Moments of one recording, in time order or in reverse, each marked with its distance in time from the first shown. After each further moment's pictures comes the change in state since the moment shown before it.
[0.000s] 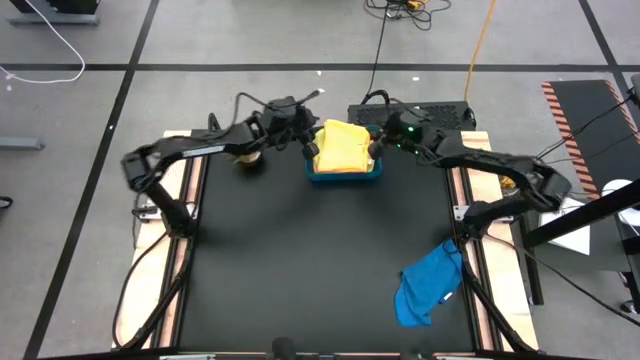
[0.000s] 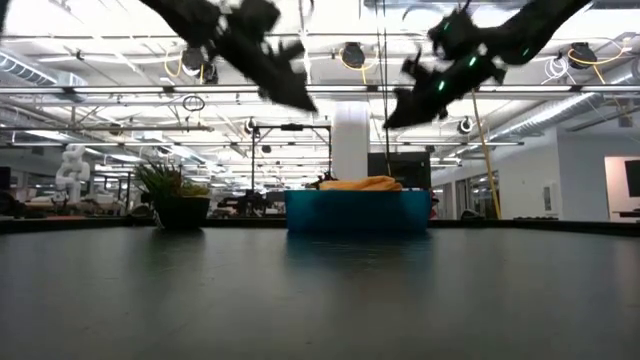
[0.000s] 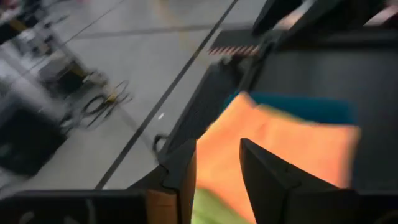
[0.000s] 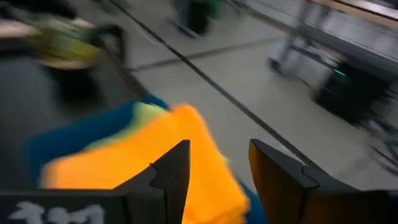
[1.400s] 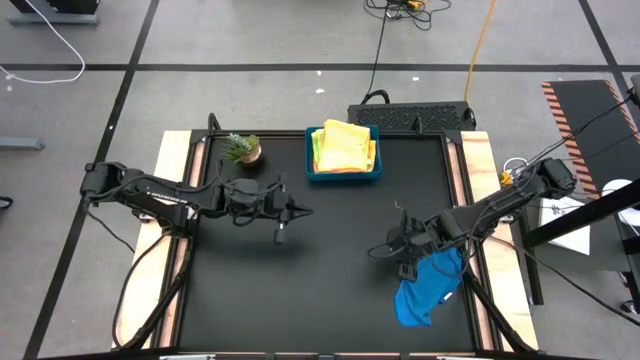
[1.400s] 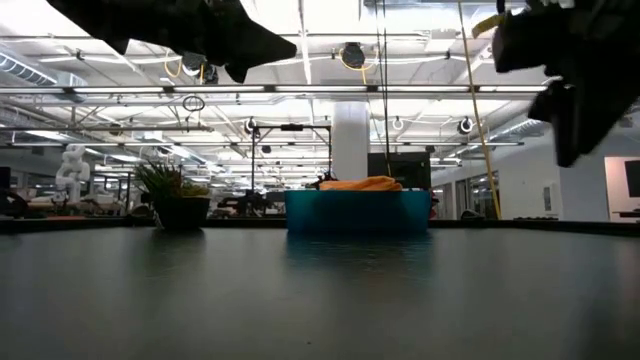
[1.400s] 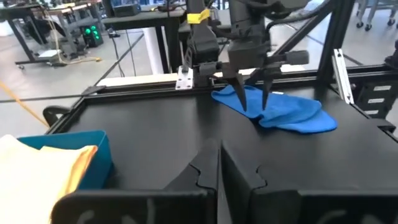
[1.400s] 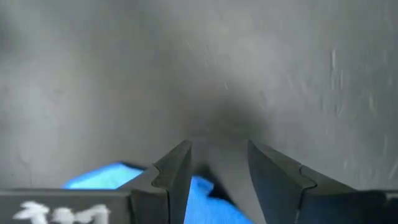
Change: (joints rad) left arm -0.522 -0.354 -0.589 0.450 0.100 -0.225; right arm 1.062 -0.076 0.002 -0.914 -0.023 0.875
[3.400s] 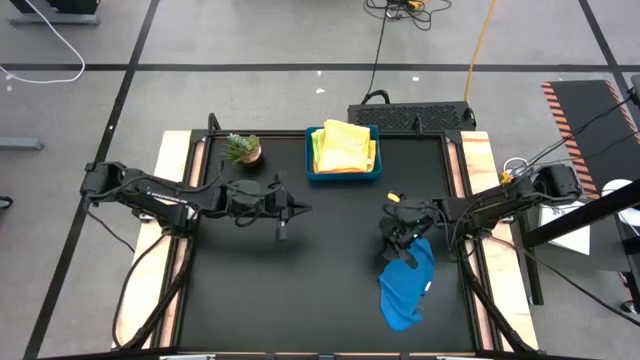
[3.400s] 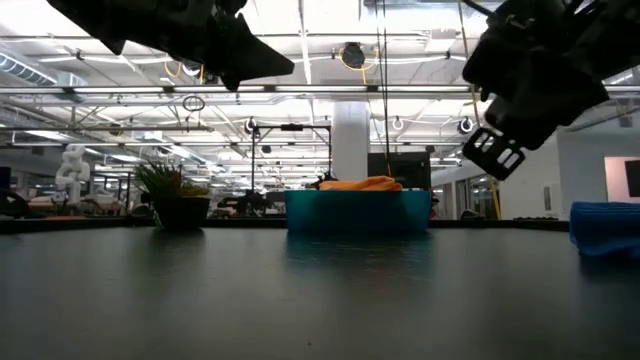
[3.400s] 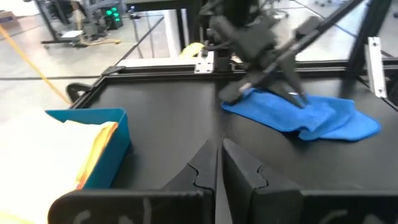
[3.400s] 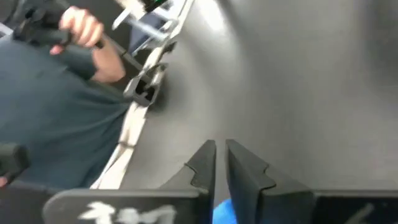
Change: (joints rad) left arm 0.001 0.002 0.001 -0.053 -0.090 -0.035; right arm -0.321 -0.030 -0.444 1.109 -0.595 -0.267
